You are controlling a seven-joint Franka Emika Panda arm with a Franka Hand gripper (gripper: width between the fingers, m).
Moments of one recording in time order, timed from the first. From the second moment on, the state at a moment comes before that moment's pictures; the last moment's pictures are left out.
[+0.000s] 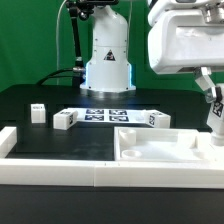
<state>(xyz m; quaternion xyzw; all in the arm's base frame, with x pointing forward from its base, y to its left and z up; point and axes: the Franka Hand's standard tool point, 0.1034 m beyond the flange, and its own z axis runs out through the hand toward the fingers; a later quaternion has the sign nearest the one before) 0.645 0.125 0.119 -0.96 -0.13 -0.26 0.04</state>
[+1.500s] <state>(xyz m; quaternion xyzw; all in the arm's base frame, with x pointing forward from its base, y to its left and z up) 0.626 0.114 0.091 -0.96 -0.13 -0.24 0.04</state>
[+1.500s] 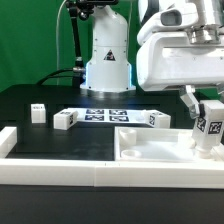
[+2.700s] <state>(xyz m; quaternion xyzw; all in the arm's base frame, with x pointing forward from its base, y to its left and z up) 0.626 0.120 0.085 -0.95 -0.13 -0.28 0.04</state>
